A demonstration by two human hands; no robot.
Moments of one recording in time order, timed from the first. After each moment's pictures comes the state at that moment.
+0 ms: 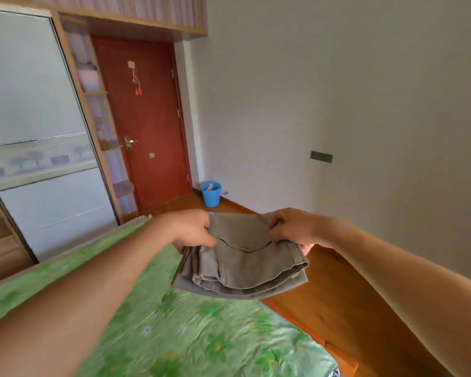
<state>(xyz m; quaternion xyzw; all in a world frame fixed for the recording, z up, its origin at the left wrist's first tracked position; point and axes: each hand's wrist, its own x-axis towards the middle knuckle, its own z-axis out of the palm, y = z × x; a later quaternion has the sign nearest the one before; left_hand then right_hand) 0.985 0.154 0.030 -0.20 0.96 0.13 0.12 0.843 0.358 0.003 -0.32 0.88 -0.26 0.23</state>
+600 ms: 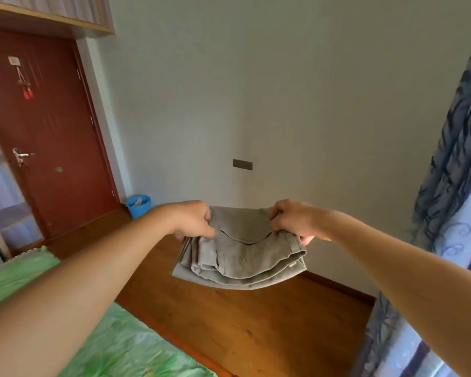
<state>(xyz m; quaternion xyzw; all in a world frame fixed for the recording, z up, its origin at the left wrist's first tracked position) 0.693 0.396 0.042 -0.08 0.98 0.15 0.12 0.614 0.628 0.027 -0.18 0.93 -0.29 0.17</state>
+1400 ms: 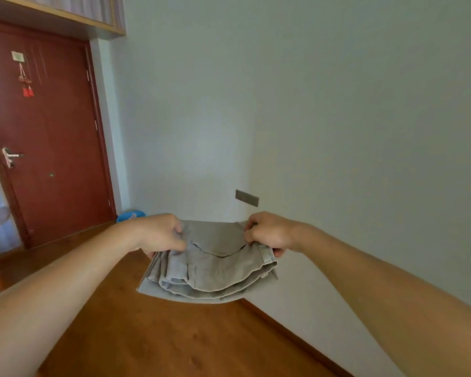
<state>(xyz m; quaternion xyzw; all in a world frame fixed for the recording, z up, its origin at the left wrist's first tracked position) 0.330 0.320 0.038 -0.17 0.95 0.24 0.07 0.197 0.541 0.035 -0.28 0.90 -0.27 0.22</state>
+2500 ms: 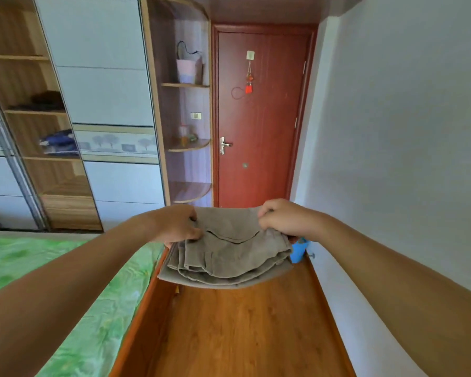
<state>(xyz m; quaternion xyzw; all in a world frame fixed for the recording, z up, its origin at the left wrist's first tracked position) 0.078 -0.157 0.024 -0.56 0.80 0.22 -0.05 -0.183 -0.111 0.026 -0.66 0.67 -0.20 0.30</state>
